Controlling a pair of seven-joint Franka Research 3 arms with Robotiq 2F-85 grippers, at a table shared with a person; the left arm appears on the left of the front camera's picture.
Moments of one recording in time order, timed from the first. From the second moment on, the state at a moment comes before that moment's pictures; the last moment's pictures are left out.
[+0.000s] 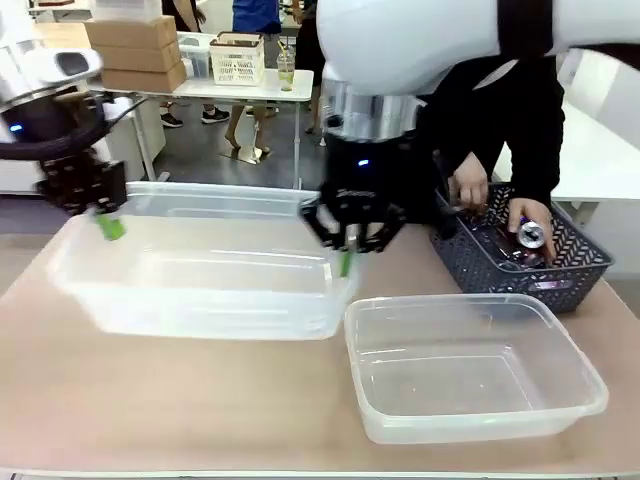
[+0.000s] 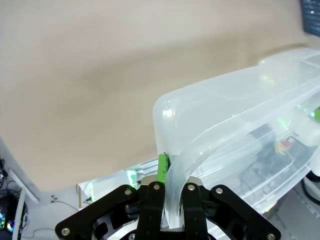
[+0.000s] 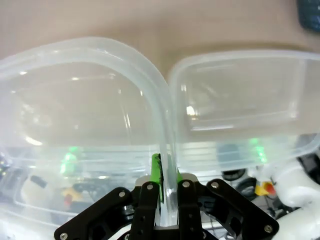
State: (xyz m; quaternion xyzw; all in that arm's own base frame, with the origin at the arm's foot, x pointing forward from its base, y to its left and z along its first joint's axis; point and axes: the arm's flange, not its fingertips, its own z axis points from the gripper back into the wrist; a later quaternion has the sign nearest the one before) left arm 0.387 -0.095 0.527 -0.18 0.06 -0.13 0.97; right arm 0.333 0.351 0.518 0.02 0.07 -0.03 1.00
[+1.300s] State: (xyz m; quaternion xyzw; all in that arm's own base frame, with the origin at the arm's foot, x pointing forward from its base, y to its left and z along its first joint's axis) left arm 0.454 -0.236 0.496 -0.13 0.11 -0.14 0.97; right arm 0.386 0.239 0.487 -0.01 0.11 0.02 0.99
